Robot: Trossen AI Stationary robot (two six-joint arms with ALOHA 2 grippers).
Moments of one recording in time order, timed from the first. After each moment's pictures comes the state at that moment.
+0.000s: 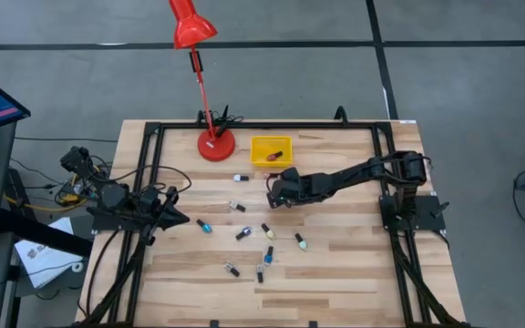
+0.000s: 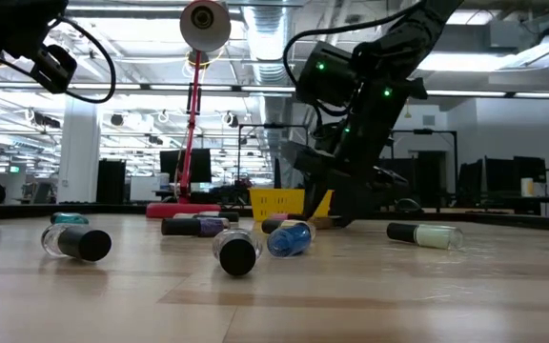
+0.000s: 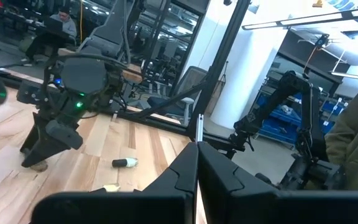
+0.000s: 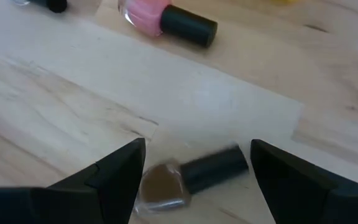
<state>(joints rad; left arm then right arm) -0.65 0.09 0.05 0.17 -0.47 -0.32 -0.02 1.93 1.06 -0.30 0.36 1.06</state>
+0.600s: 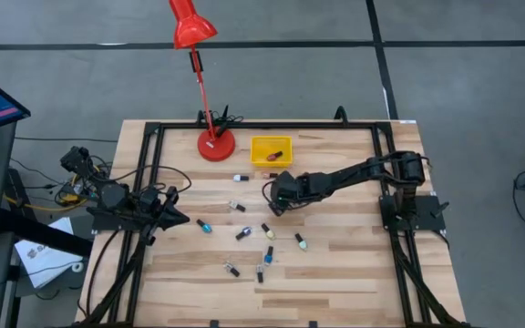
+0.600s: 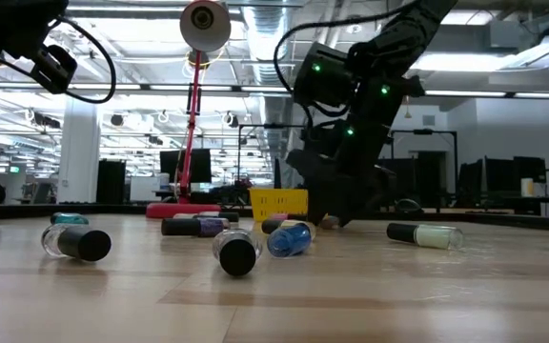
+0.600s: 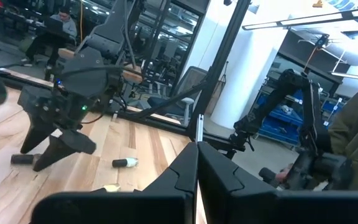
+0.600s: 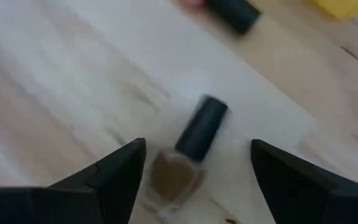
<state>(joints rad) -0.65 0.09 0.05 0.17 -0.47 -0.32 -0.02 1.91 1.10 -0.36 0.30 0.71</state>
